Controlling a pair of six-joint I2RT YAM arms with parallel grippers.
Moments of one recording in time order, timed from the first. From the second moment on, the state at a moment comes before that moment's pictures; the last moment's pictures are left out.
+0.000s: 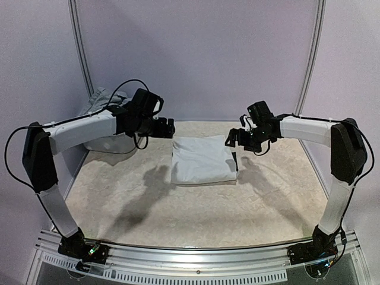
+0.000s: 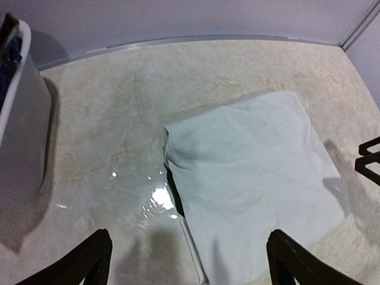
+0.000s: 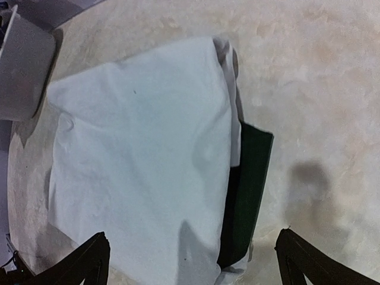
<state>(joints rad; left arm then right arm) -0.63 1.77 1.48 -0.45 -0.20 -0.36 0.47 1.87 1.39 -0.42 -0.17 0.50</state>
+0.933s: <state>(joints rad) -0.85 1.63 1.13 -0.35 -0.25 -0.44 0.38 2.16 1.43 -0.25 -0.46 0.60</state>
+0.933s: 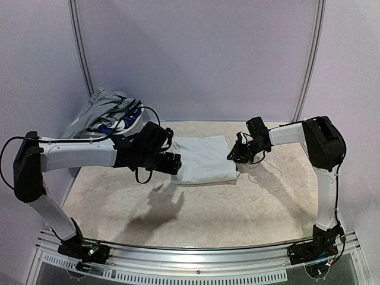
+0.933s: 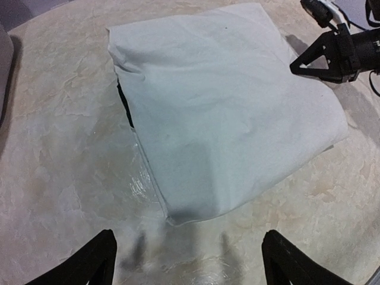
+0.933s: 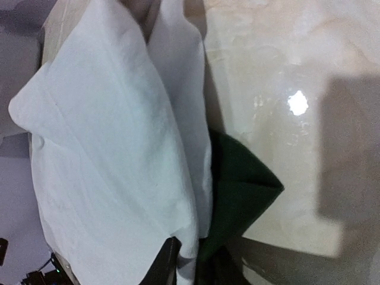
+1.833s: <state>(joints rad) -0.85 1.39 0.88 -0.20 -0.29 -0.46 0.05 2.27 2.07 -0.79 -0.16 0.34</state>
